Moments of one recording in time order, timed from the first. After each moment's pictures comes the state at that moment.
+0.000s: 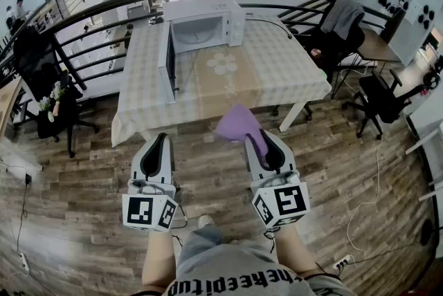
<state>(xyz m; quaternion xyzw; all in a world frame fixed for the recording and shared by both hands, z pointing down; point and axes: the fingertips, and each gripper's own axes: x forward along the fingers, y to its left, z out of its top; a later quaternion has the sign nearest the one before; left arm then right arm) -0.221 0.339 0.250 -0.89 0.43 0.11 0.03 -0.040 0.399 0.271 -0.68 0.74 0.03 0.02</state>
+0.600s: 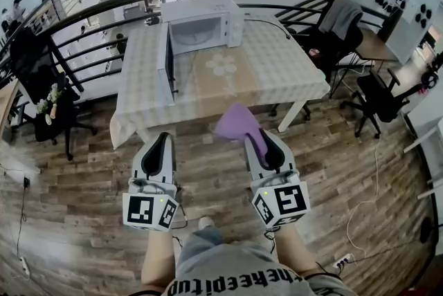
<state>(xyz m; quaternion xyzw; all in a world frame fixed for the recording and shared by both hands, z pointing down) -0.220 0.324 0.252 -0.90 0.42 0.11 0.03 -0.046 0.385 0.270 -0.68 0.73 0.03 0.02</state>
